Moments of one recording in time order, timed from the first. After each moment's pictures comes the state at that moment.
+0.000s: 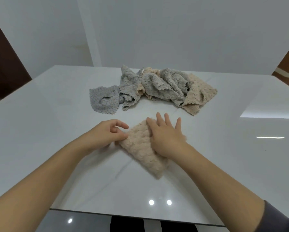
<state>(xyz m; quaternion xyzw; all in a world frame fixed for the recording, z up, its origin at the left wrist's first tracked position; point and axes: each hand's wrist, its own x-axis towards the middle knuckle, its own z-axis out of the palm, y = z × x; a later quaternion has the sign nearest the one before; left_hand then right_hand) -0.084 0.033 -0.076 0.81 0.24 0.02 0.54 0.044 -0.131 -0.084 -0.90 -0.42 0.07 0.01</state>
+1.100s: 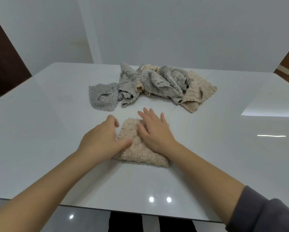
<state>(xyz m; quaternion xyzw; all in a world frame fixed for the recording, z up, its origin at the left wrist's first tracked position) -0.099 -0.012 -0.068 0.92 0.33 0.08 0.18 0.050 -0.119 -0.110 -0.83 -0.49 0.05 0.27</state>
